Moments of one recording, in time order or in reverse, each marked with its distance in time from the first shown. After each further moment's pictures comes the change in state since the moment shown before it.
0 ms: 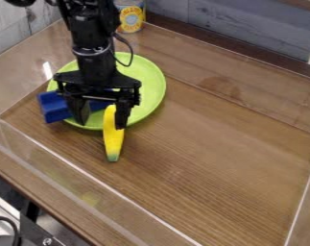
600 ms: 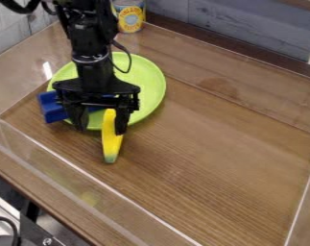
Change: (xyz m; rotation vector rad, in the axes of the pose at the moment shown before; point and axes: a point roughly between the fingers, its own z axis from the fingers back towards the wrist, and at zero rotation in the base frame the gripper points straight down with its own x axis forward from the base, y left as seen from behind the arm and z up) arm -0.003 0.000 -0.006 -0.010 0.028 0.045
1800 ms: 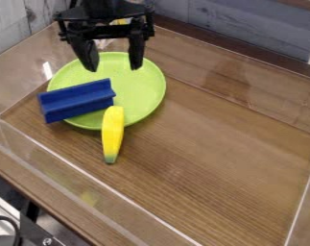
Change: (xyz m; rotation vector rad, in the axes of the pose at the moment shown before) arm 0.012 -0.031 0.084 -0.081 -0.118 0.012
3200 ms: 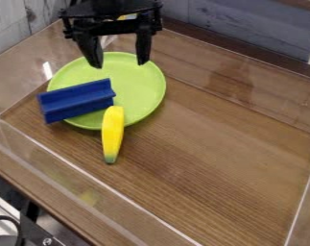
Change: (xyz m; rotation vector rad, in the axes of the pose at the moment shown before) arm 0.000 -0.007 0.005 0.016 -0.046 0.074
